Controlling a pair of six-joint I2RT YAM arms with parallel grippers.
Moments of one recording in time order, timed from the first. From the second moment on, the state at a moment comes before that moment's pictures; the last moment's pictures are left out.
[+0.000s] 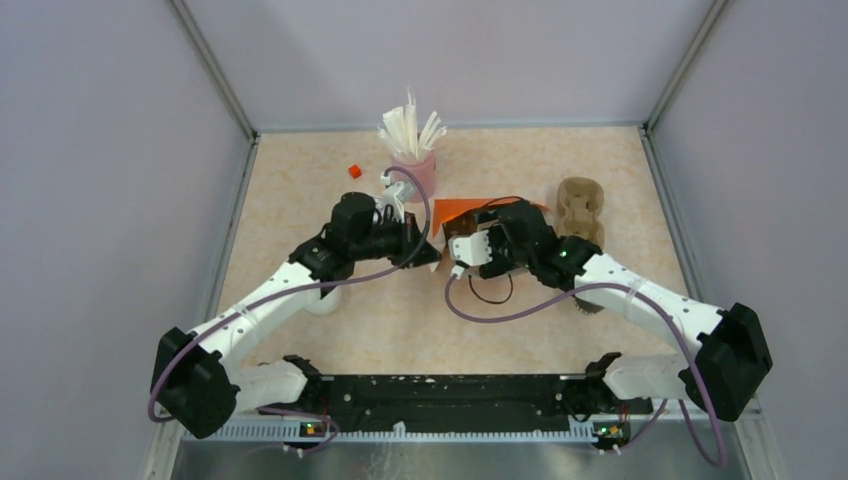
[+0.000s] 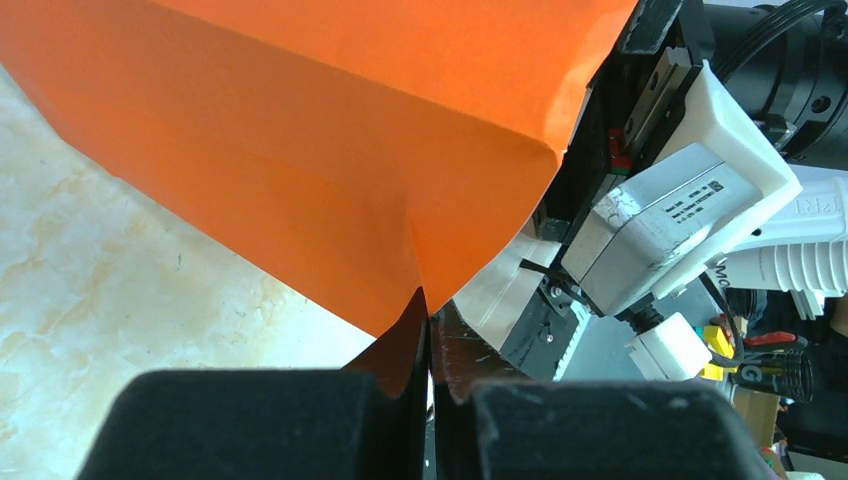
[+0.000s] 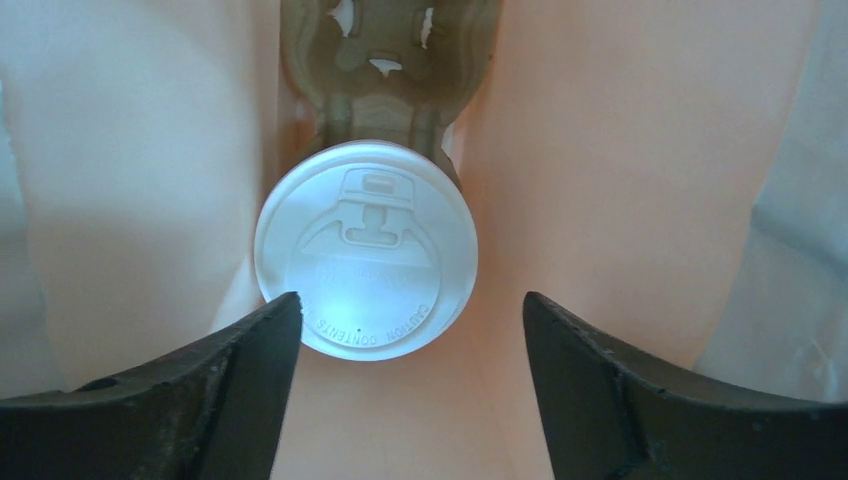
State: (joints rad) left arm -0.60 1.17 0.87 -0.14 0.53 -0.52; right arm 0.76 1.23 0.93 -0.38 0.15 -1.20
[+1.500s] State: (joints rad) left arm -0.60 1.19 0.88 -0.14 0.54 -0.52; right arm 0.69 1.27 0.89 -0.26 0.12 -1.12
